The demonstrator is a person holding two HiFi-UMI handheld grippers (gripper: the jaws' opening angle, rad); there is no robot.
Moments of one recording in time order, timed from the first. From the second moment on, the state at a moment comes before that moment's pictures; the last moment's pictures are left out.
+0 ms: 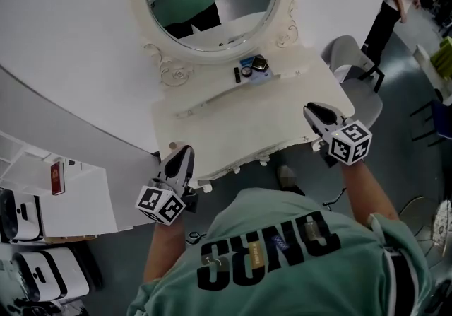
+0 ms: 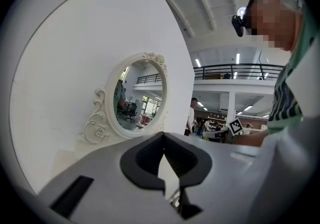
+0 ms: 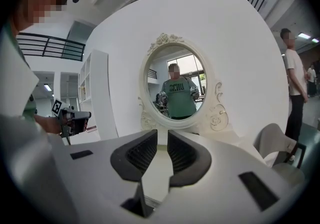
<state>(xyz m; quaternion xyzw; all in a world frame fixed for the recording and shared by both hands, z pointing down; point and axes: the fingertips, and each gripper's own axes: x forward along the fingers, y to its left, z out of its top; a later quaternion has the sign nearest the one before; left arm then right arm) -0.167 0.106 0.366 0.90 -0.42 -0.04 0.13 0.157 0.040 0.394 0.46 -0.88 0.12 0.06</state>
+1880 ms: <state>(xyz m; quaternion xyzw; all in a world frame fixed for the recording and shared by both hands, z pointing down) -0.088 -0.152 0.476 0.86 -0.48 0.01 0.19 0.096 -0.309 0.609 0.23 -0.89 0.08 0.38</state>
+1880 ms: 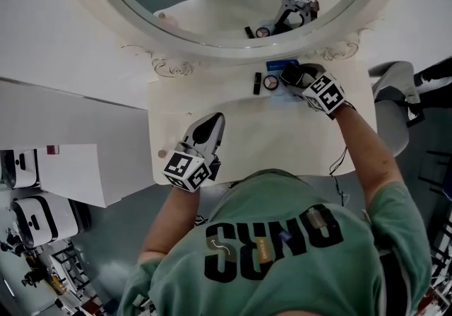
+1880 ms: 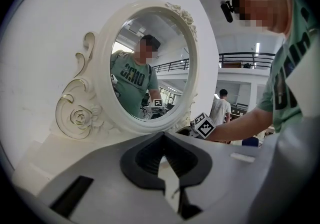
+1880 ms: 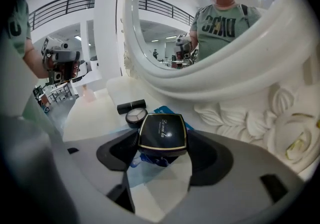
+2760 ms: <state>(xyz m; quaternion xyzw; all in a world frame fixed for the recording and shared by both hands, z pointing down) -0.220 -0.046 0.475 0.78 -0.60 -0.03 0.18 -0.147 -0.103 0.609 -0.08 -0.92 -0.04 0.37</state>
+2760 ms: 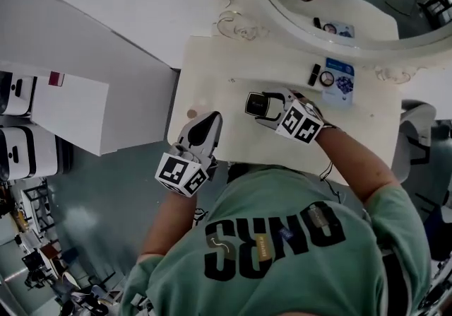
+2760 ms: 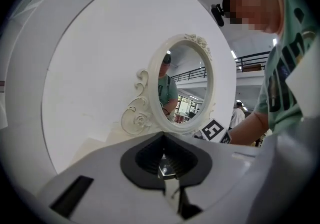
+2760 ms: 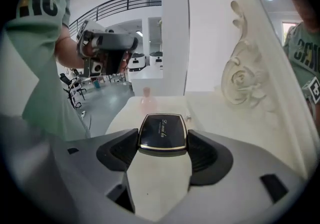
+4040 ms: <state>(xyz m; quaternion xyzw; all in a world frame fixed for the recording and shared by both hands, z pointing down) -0.166 -0.092 0.466 0.84 -0.52 -0.01 0.17 -0.080 -0.145 0.583 0.04 -0.95 0.00 0.31</state>
